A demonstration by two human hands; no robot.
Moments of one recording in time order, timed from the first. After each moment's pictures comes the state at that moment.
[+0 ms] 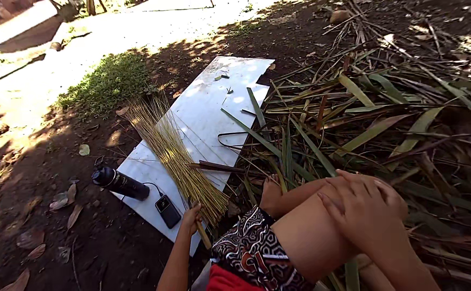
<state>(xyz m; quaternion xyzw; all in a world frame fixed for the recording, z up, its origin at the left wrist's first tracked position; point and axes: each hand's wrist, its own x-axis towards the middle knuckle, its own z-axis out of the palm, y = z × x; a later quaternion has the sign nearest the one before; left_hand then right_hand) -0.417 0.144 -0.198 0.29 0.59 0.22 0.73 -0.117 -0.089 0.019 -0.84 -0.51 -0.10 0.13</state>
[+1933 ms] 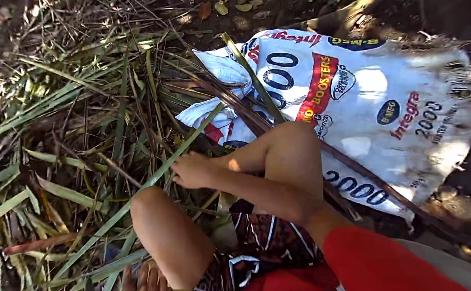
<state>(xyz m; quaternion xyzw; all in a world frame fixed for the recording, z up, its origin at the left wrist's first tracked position) -0.164 -0.014 -0.019 0.54 0.07 -0.16 0.82 -0.099 -0.306 -0.024 -0.89 0.04 0.19 0.41</state>
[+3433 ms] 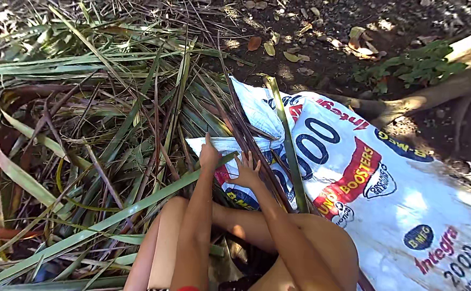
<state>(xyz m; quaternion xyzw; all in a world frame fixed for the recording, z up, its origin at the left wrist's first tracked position) 0.052 -0.398 -0.218 0.89 -0.14 -0.32 0.29 -0.090 -0.474 -0.209 -0.87 0.32 0.29 0.25</state>
